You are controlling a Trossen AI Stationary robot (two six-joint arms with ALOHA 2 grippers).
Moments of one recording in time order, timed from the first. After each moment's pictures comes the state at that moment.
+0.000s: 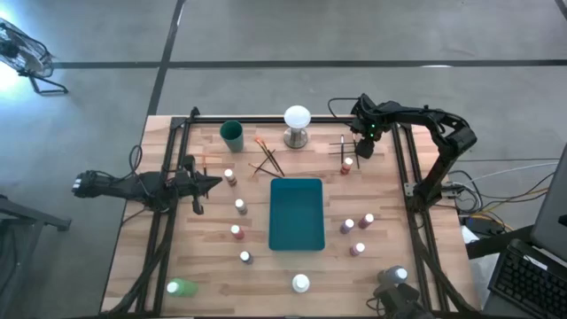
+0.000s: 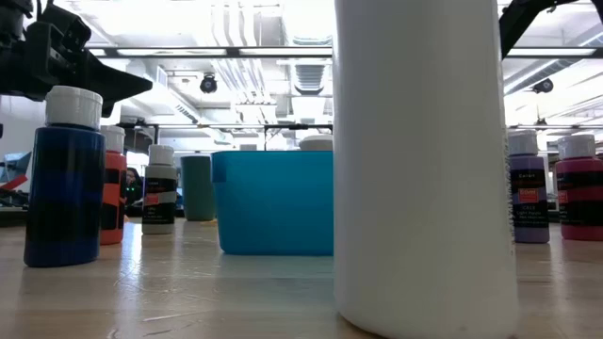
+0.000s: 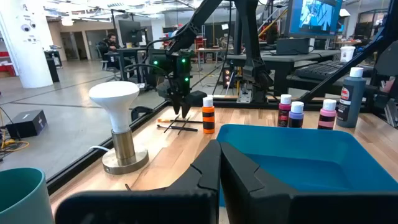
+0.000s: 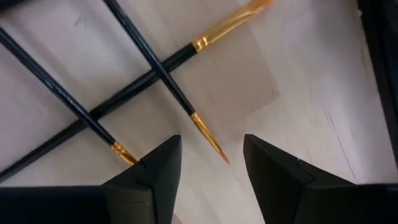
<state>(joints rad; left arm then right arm) -0.16 0.04 0.04 -0.03 -0.42 0.05 -0.99 1.74 0.98 -0.70 0.08 -0.43</state>
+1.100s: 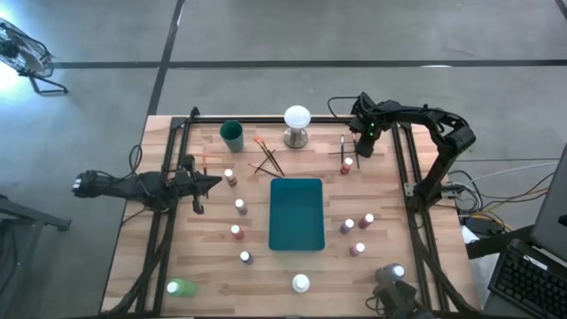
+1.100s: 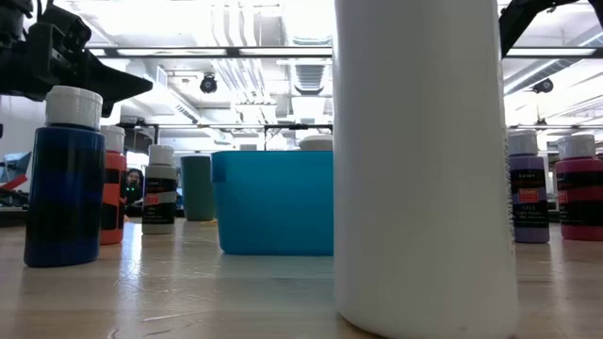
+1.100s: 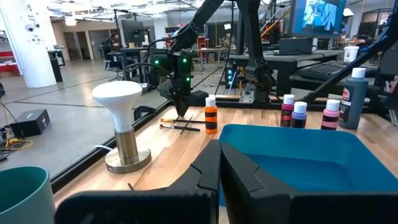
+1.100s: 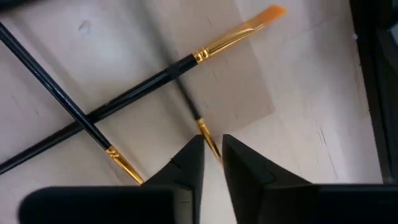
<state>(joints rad) -0.16 0.04 0.04 -0.03 -0.43 0.05 -0.99 1.75 0.99 -0.69 0.07 -0.52</state>
